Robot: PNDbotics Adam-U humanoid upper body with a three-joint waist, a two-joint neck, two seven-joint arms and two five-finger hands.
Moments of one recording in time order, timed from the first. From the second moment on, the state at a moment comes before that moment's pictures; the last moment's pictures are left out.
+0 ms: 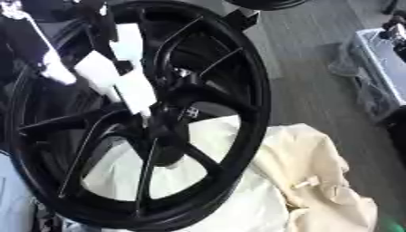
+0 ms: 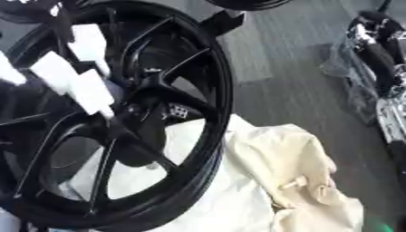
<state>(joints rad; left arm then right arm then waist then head) -1.02 0.87 -0.50 -1.65 -0.23 -0.01 -0.91 -0.39 -0.55 -0.07 -1.57 -0.25 0.08 -0.19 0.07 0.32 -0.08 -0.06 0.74</state>
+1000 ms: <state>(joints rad) -1.00 0.87 -0.51 -1.65 -0.22 -0.01 -0.91 -0.39 -0.55 -0.07 -1.57 -0.25 0.08 -0.19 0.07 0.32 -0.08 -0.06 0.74</state>
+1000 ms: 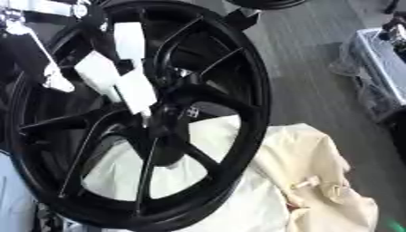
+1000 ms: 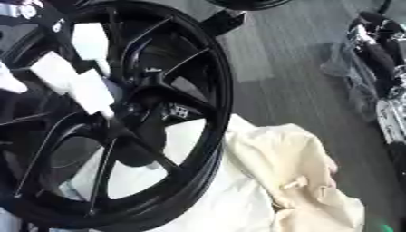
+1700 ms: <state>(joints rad) -1.00 0.87 -0.50 -1.66 -0.23 -0.03 -0.91 -0.38 -0.55 -0.07 -1.56 -0.25 0.07 -0.19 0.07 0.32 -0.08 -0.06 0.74</state>
